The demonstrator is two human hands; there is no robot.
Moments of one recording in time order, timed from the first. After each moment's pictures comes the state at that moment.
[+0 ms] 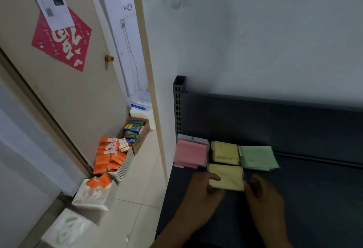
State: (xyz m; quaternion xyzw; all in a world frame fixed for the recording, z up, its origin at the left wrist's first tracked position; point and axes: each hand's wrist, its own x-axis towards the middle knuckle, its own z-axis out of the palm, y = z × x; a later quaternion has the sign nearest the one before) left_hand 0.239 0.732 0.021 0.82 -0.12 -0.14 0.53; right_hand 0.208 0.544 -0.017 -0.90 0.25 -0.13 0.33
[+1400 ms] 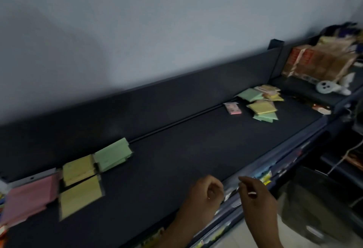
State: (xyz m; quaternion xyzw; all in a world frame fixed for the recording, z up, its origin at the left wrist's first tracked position) left_hand 0.076 0.449 0.013 0.73 -0.40 -0.34 0.44; right_hand -0.060 0.344 -0.029 -0.72 0.47 -0.38 0.35
